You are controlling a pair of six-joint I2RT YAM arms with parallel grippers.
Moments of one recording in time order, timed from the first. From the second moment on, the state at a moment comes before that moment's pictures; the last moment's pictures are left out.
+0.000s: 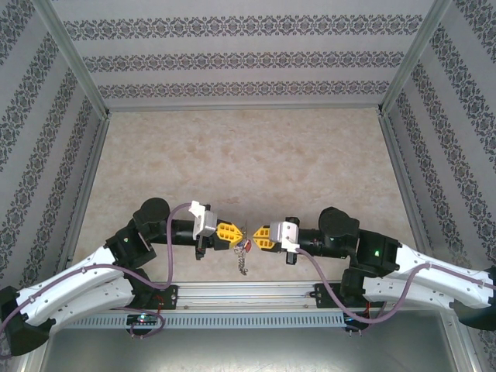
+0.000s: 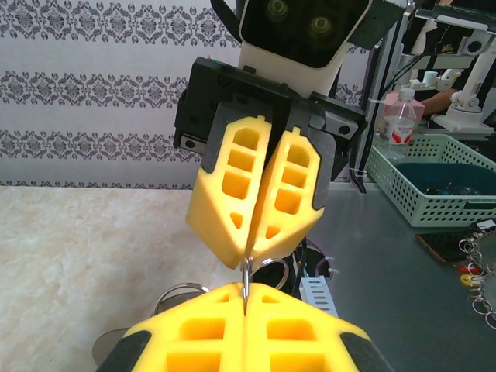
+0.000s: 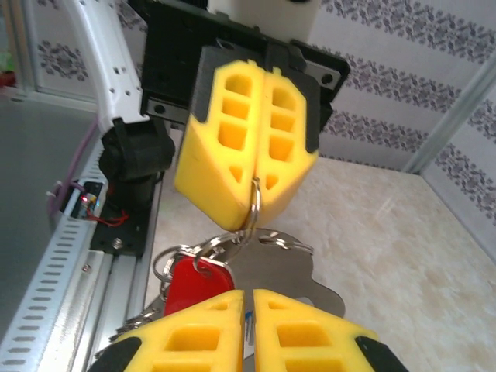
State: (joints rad) left arm -0.88 0.72 0.63 0.02 0.69 0.02; right arm 1.19 0.66 0.72 -0.27 -0.21 -0.32
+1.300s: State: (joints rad) left arm -0.88 0.73 0.63 0.03 0.70 0.02; right arm 1.18 0.70 0.72 -0.18 -0.21 -0.28
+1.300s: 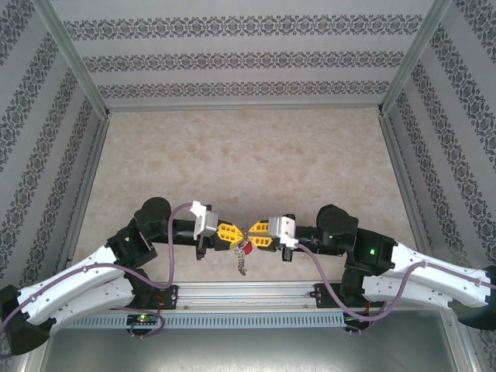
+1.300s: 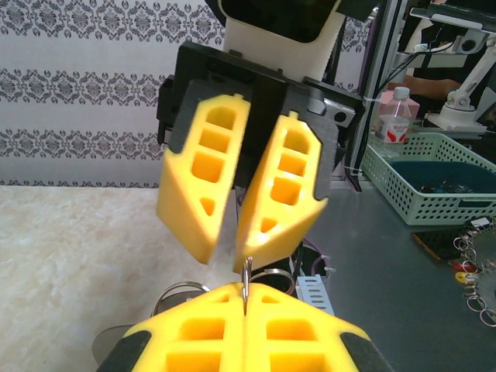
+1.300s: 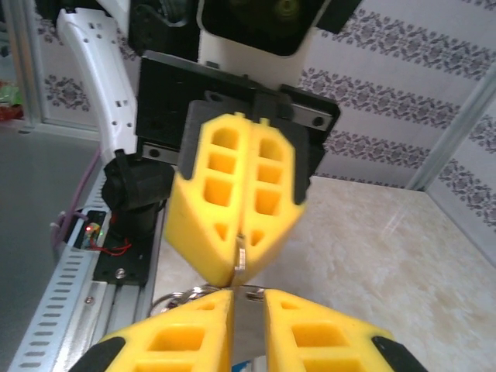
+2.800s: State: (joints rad) left arm -0.88 0.73 0.62 0.03 0.71 0.02; right arm 1.14 0.74 0.72 -0.15 -0.34 -0.23
